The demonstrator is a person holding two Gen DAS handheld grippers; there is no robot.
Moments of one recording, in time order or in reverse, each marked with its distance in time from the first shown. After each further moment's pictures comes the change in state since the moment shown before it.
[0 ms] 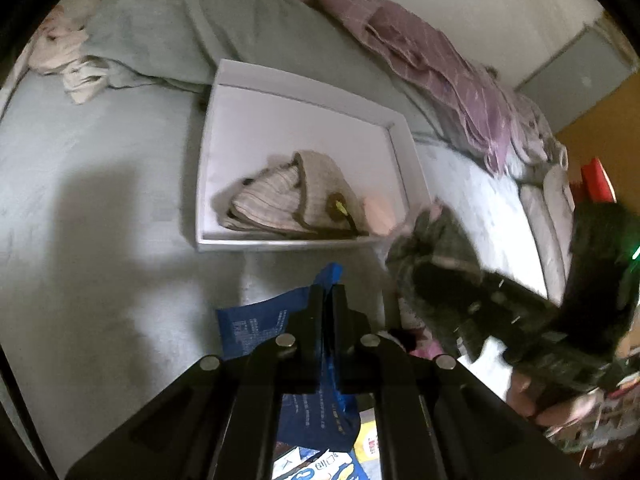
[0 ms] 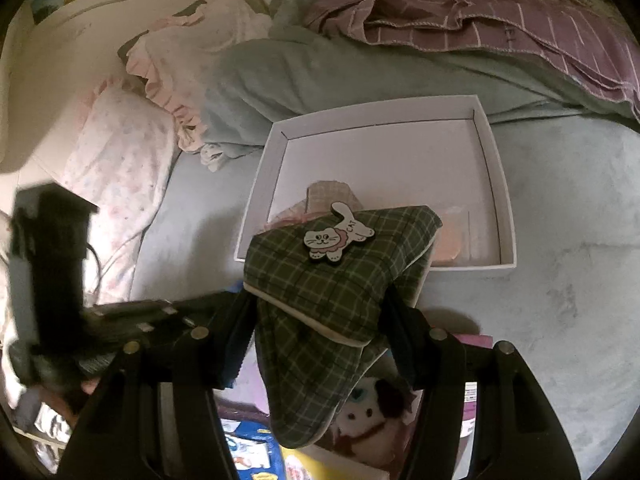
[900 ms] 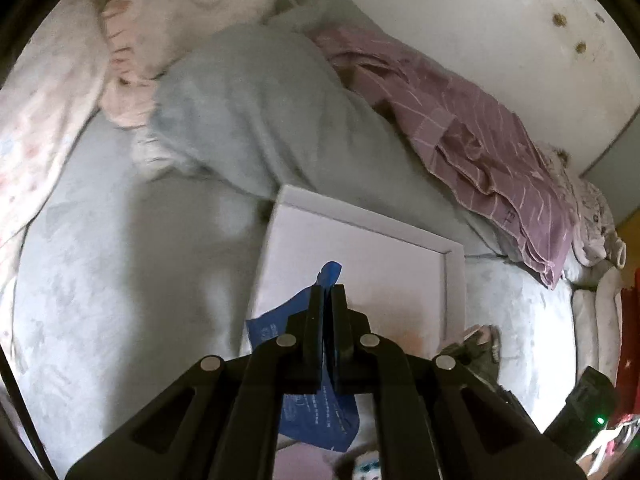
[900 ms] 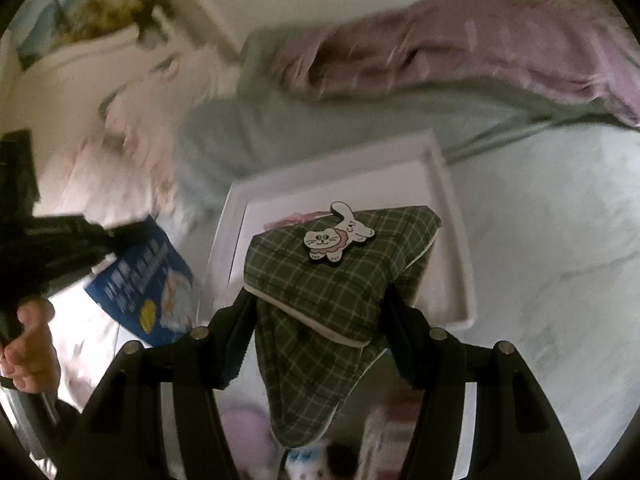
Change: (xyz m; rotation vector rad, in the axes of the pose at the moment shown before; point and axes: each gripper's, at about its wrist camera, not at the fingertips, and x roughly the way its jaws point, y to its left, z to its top) left arm -0.012 -0.021 0.094 -0.153 -0.206 0.258; right arm -0.008 -0.046 0.021 0.103 -0.228 -0.037
